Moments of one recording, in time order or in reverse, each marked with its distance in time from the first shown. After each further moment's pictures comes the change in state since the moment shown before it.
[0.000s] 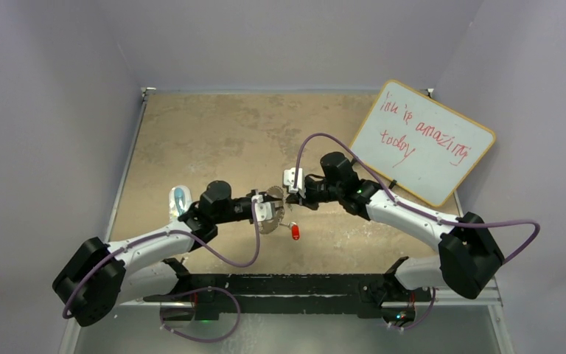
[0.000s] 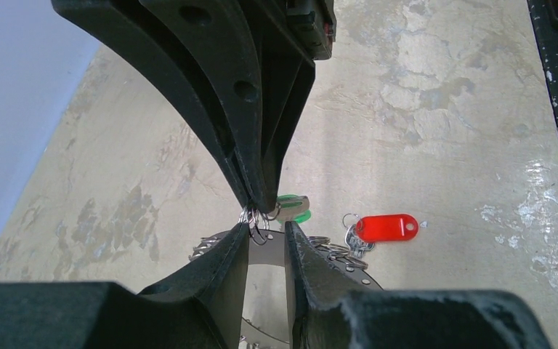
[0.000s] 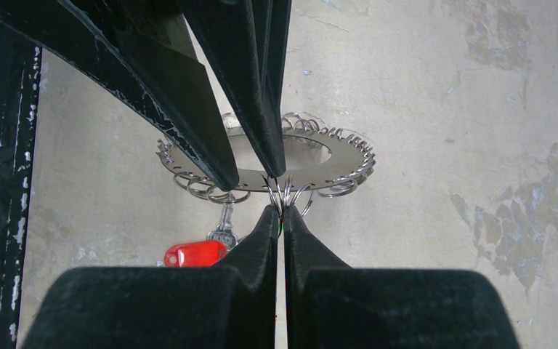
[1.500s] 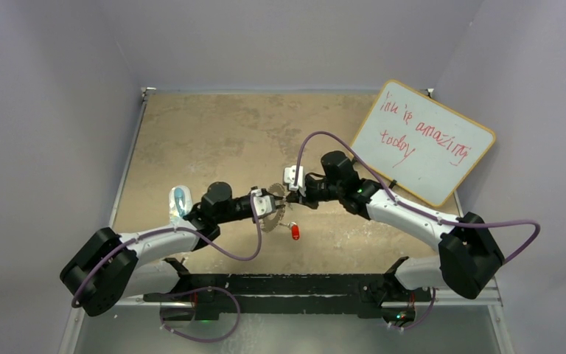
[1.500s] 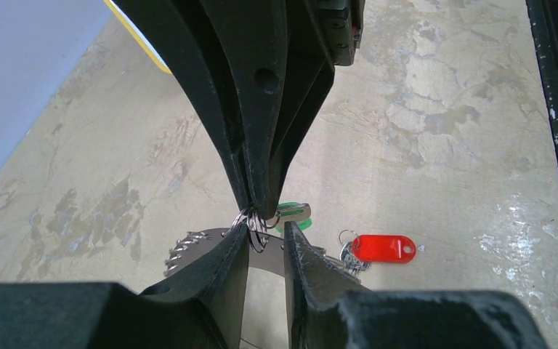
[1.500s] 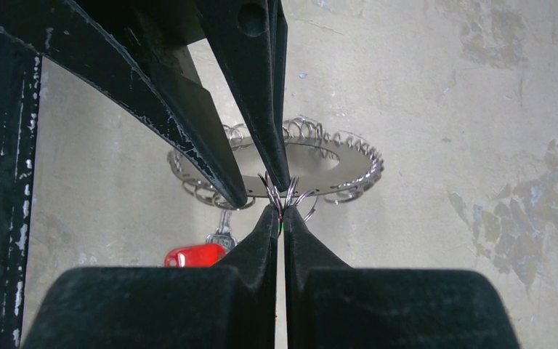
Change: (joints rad) left arm 0.005 0.100 -0.025 0.170 -0.010 -0.135; right arm -0.002 0.000 0.003 0.008 -0.001 0.022
